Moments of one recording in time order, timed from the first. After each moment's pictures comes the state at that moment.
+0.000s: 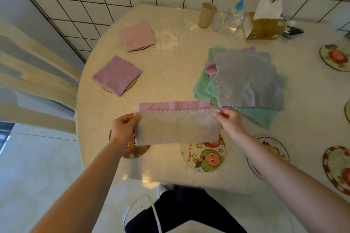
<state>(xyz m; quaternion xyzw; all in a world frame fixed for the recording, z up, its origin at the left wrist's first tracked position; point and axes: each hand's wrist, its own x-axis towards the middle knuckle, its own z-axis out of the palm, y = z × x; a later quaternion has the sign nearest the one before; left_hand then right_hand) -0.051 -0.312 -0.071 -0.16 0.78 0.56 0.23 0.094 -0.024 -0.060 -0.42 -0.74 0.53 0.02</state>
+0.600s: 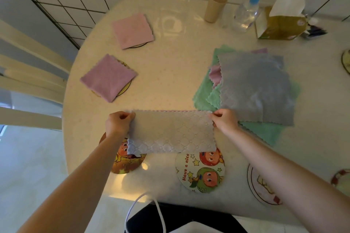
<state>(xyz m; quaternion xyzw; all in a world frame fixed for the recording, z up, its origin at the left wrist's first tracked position) -0.113 -0.280 -0.107 -0.14 0.89 0.37 0.22 0.024 0.017 -0.096 -0.41 -0.82 0.39 -0.11</state>
